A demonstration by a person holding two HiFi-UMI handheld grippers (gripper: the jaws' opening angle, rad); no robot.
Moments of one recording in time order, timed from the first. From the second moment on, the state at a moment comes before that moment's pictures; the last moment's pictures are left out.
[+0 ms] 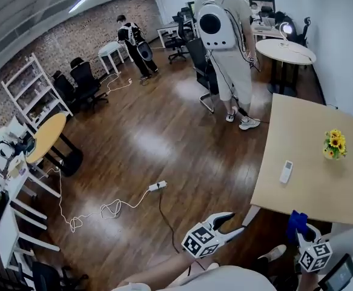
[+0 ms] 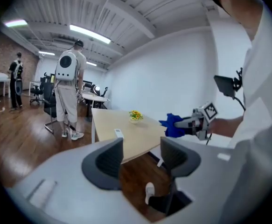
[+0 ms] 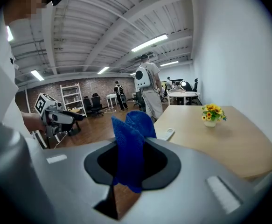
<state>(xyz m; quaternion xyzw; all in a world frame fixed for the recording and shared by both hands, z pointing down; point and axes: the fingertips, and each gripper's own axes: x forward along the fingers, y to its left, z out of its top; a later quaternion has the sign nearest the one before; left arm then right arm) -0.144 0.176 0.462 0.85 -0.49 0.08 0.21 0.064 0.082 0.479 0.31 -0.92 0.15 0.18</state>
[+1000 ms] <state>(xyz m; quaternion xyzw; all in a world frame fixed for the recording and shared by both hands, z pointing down) -0.188 0.244 0.423 0.86 -0.48 0.05 0.14 0.040 0.185 0.401 0.35 -0.92 0.04 0.15</state>
